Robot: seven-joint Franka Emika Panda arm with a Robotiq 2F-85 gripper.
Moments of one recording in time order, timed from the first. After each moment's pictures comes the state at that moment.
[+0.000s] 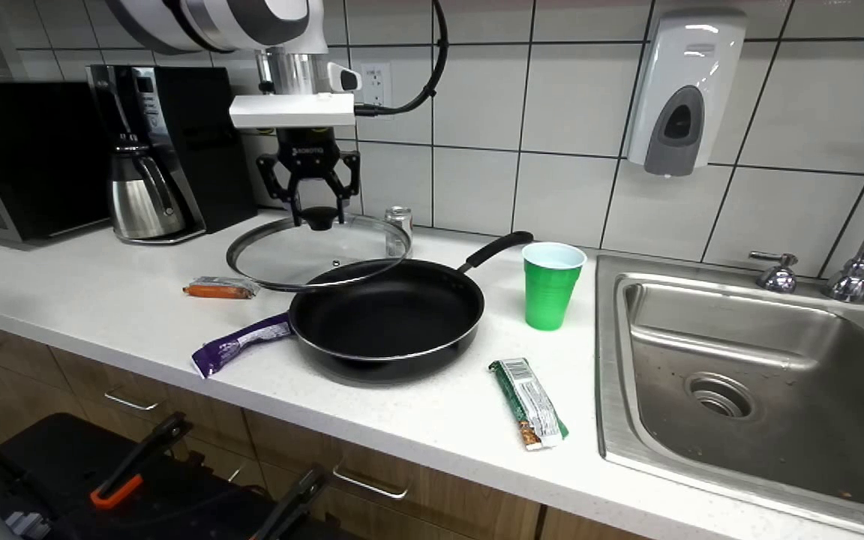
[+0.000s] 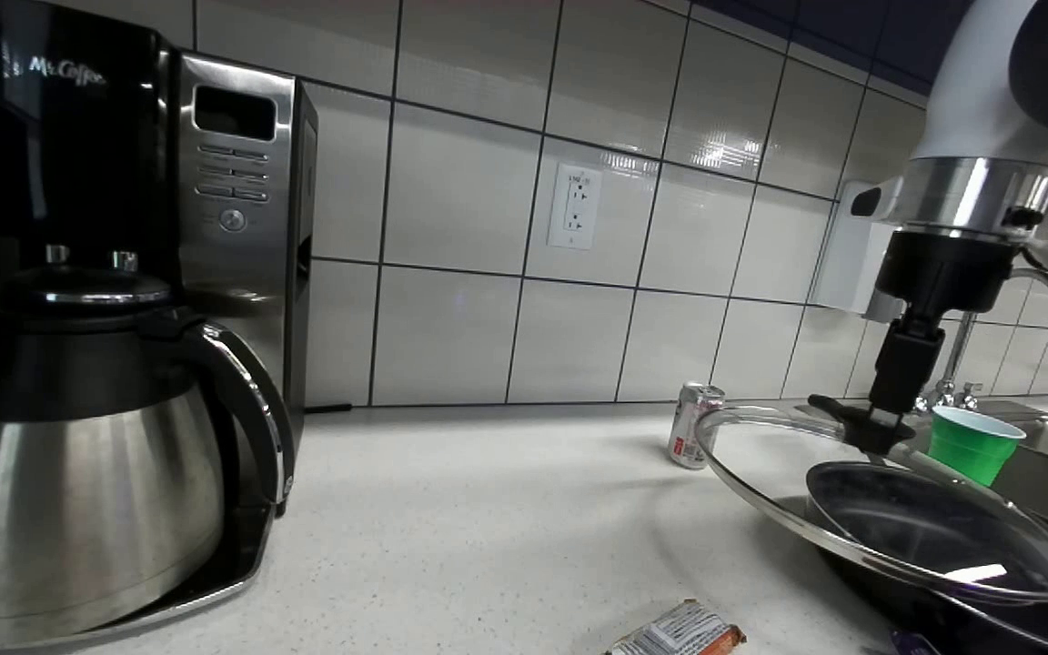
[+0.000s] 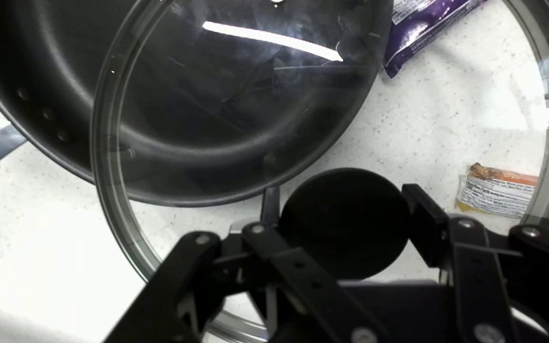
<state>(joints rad) 0.10 -0.06 -0.01 -2.44 -0.02 2.43 -0.46</state>
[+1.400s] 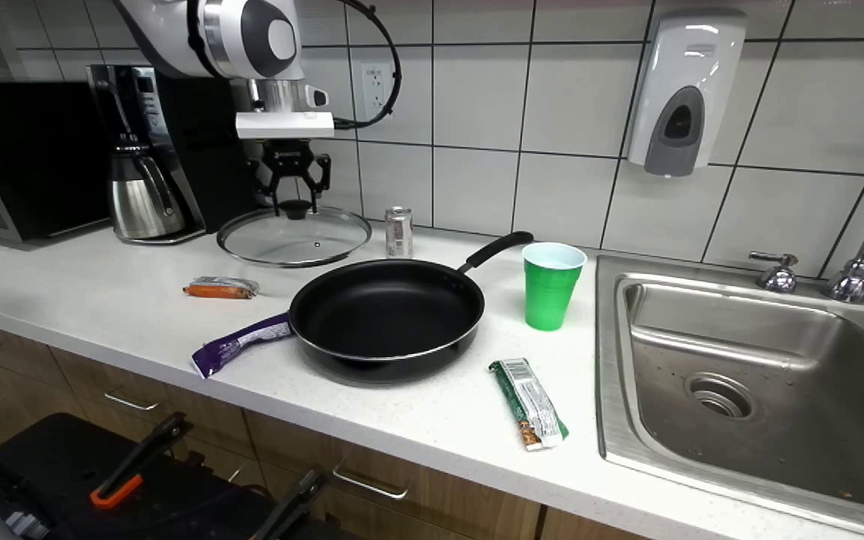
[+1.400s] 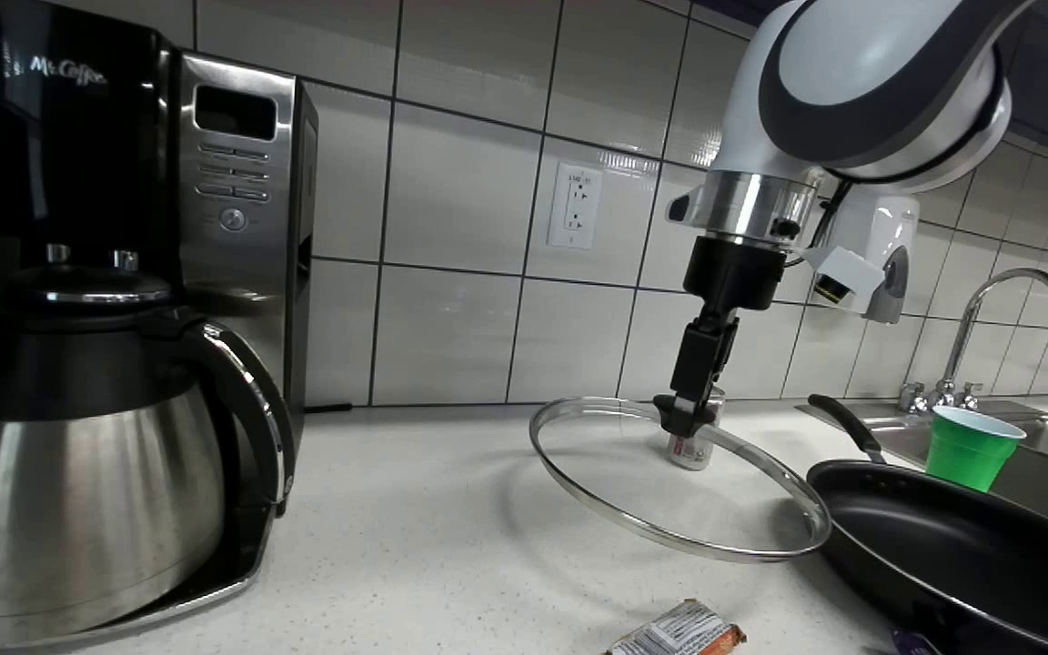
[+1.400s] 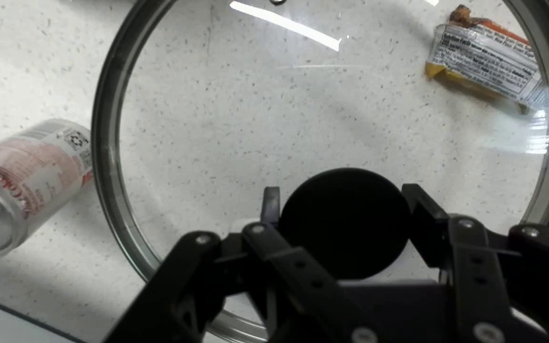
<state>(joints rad) 0.12 0.28 0.15 -2.07 -0.02 2.41 -0.47</state>
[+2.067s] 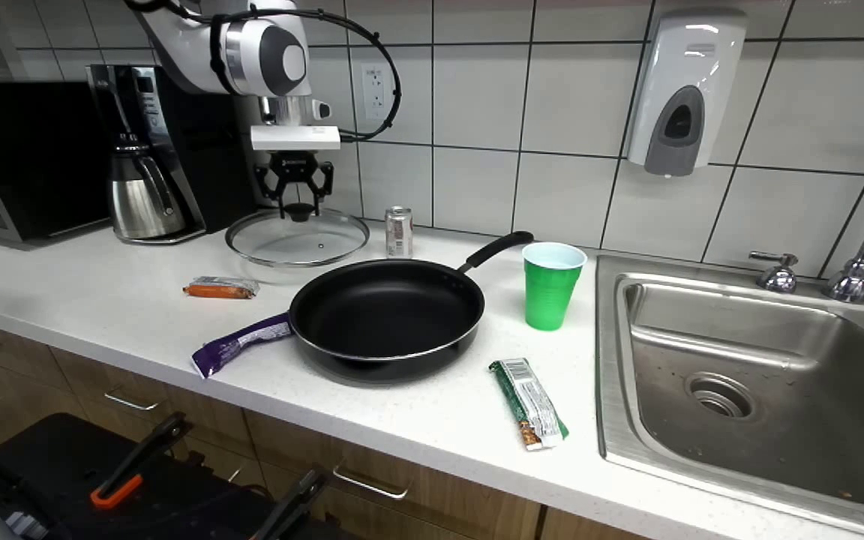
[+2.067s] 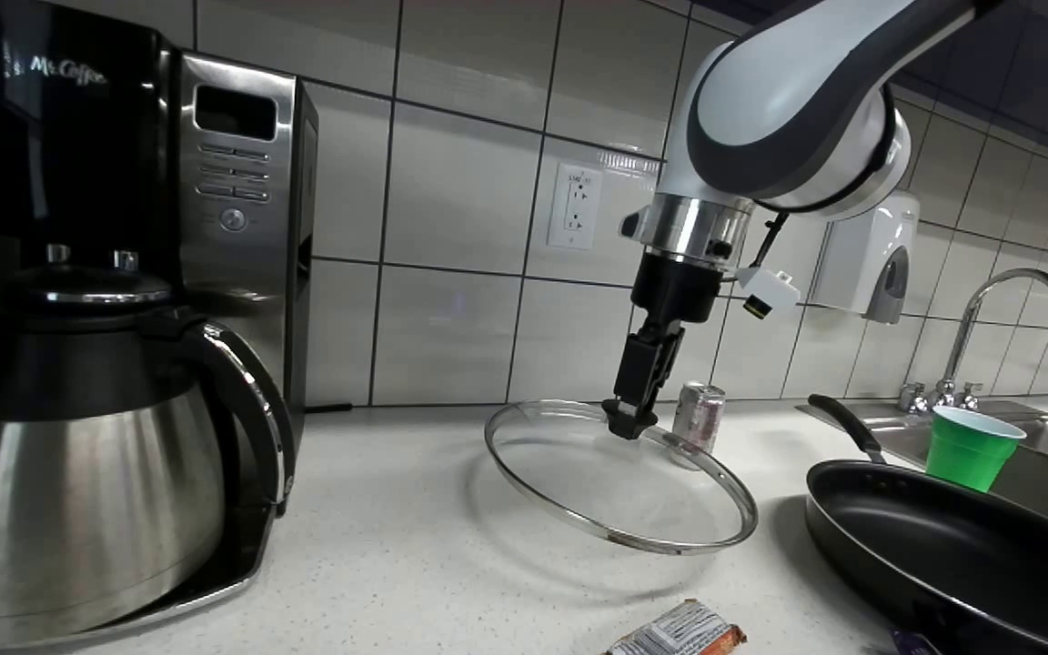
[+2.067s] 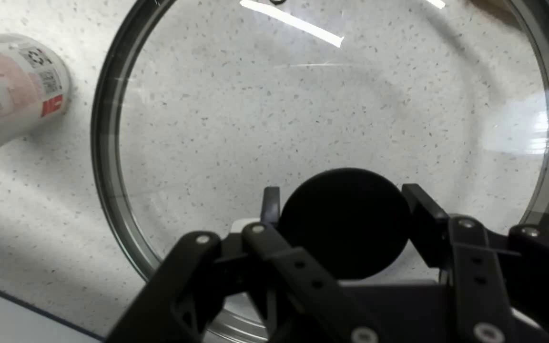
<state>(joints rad) 0.12 0.44 0.17 -1.90 -0.02 2.41 -0.49</state>
